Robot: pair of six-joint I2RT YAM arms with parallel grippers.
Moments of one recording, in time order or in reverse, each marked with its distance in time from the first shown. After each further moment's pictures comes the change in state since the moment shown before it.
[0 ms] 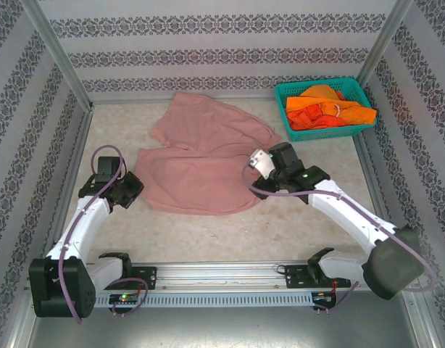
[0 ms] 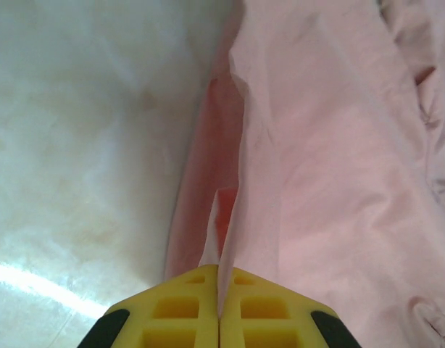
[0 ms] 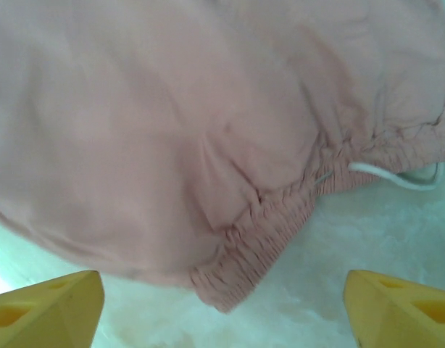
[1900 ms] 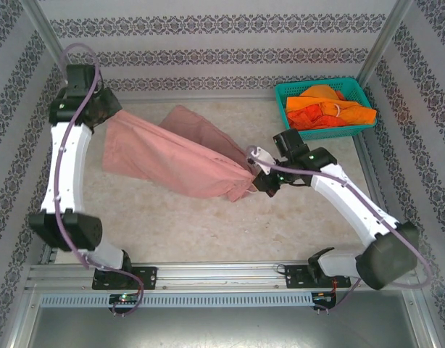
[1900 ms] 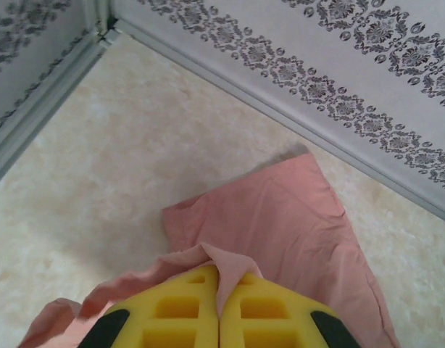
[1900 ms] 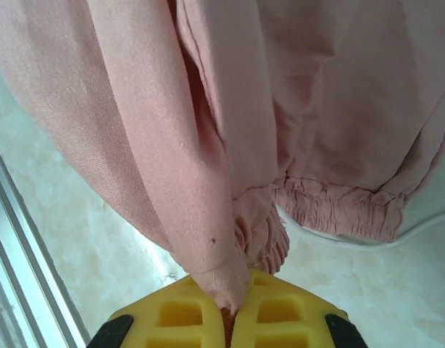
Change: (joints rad) left arm 0.026 0.542 1.199 -0.401 -0.250 0.375; right arm -0.109 0.075 0.246 -0.334 -0.474 0.064
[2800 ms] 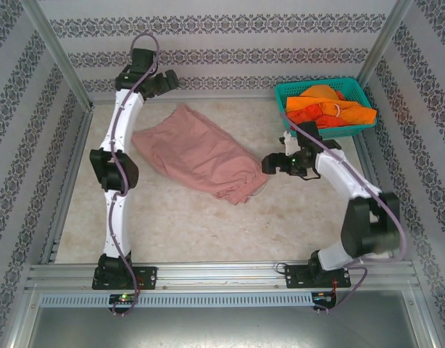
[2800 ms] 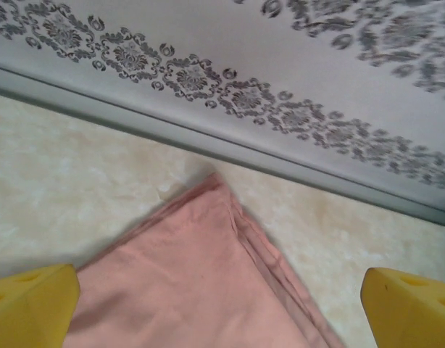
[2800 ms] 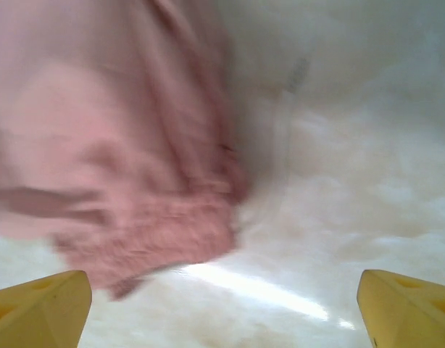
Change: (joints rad) left arm -0.156 0.723 0.672 0.064 0.100 0.021; right arm -0.253 0.153 -0.052 0.201 0.058 0.524
